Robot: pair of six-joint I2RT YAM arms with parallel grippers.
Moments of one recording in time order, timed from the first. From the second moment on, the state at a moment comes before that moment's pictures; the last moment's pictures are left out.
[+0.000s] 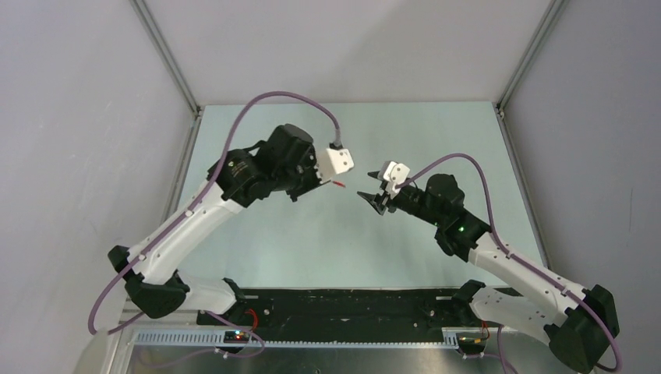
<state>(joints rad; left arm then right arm) -0.82 1.32 1.61 -1.07 -0.01 0.44 0.71 0.96 0.71 0.18 -0.30 -0.34</state>
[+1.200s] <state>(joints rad) -0.82 0.92 0.93 -0.18 0.15 0.92 0.70 1.04 0.68 0.68 -0.61 -0.14</state>
